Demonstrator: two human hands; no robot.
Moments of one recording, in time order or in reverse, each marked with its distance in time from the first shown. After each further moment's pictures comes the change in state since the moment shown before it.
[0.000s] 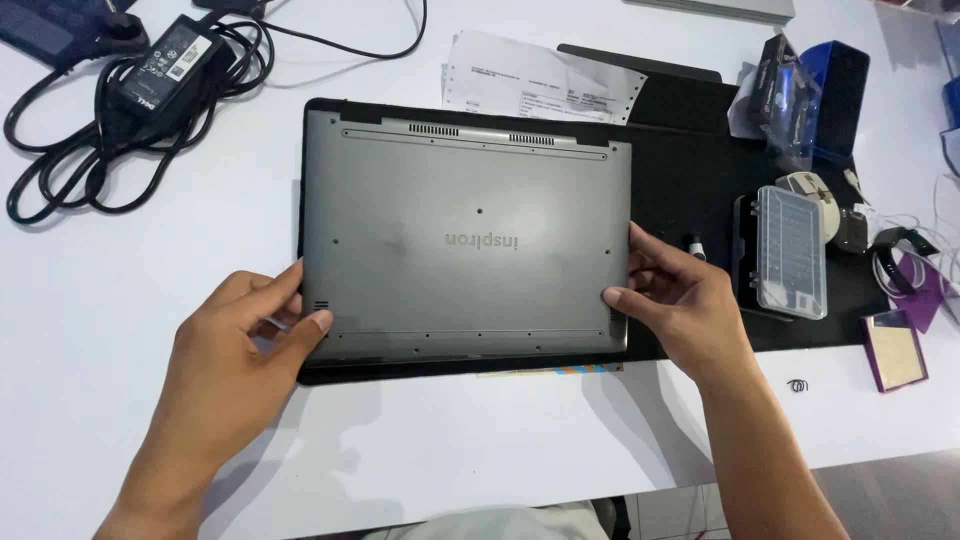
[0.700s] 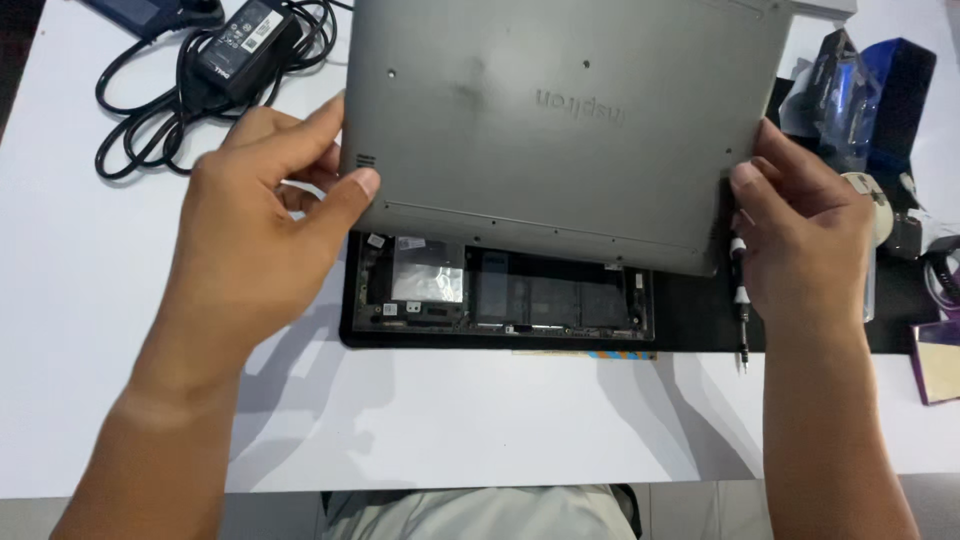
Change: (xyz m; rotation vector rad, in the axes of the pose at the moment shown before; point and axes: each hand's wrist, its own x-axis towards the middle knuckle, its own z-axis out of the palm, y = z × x) left_hand 0.017 0.067 -0.039 -0.119 0.114 0.432; right_hand 0.020 -0.059 -0.004 0.172 0.158 -0.273
